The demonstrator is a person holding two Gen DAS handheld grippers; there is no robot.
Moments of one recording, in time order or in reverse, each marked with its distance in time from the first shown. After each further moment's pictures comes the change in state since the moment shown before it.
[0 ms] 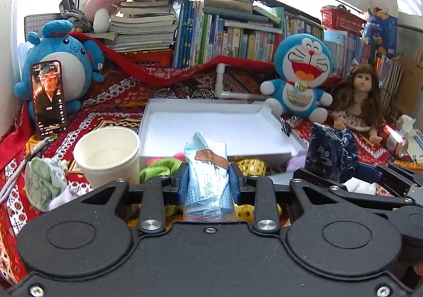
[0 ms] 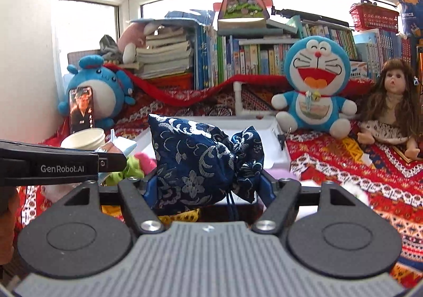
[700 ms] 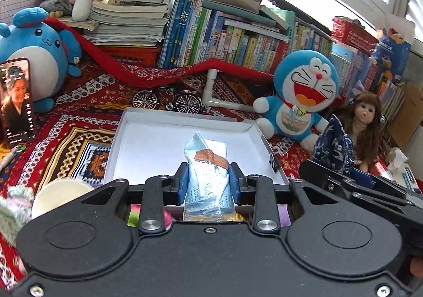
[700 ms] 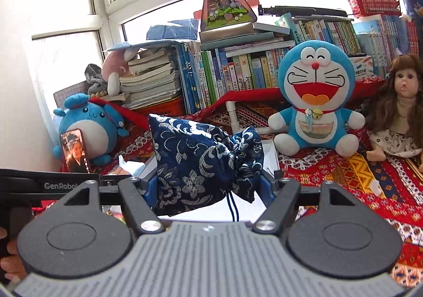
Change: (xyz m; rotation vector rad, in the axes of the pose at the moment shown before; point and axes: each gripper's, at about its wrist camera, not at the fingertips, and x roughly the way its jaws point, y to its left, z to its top) left arm 0.070 -0.008 0.095 -0.122 0.117 -0.065; right arm 0.050 -0.053 0.081 0.129 0.047 0.058
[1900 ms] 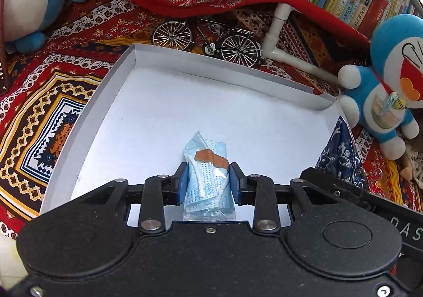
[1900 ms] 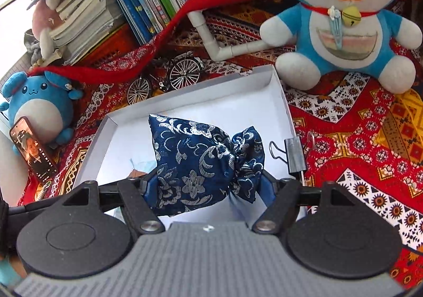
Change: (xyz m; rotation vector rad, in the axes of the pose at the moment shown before) left arm 0.187 0.017 0.004 -0.168 0.256 0.207; right arm 0.176 -0.057 -0.004 0.206 0.418 0.005
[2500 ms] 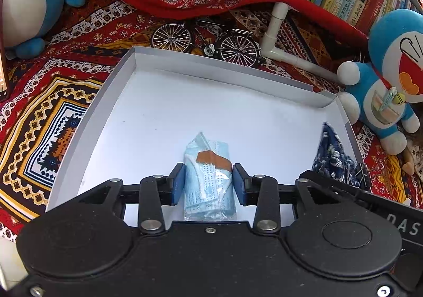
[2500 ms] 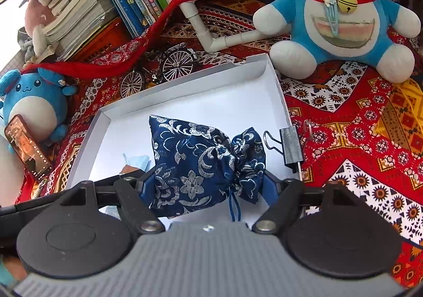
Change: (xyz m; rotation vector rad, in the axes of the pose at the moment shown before) left arm -0.003 0.002 -0.001 0.023 -0.004 0.002; right arm 0.004 -0.002 -0.001 0.021 0.024 -0.002
